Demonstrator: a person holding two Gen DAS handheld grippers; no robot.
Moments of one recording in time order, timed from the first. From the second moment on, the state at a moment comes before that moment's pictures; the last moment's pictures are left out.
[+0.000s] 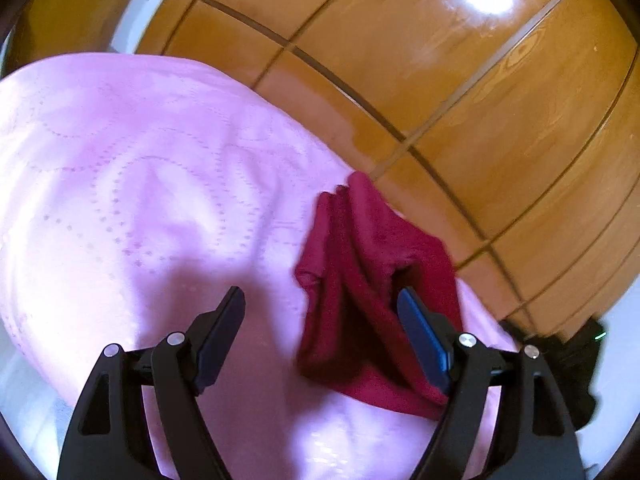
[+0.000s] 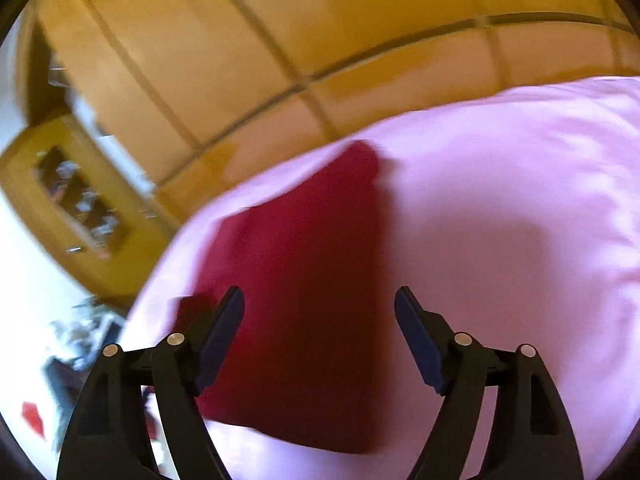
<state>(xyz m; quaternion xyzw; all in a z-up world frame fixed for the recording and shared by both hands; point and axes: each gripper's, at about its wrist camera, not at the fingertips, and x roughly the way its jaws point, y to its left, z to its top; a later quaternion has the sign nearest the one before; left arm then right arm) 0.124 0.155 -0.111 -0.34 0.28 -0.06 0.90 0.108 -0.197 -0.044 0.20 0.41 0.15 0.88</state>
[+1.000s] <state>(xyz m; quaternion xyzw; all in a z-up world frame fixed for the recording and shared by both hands) 0.172 0.116 -0.142 -0.28 0.40 -0.13 0.86 0.103 -0.141 -0.098 0.01 0.50 0.18 0.85</state>
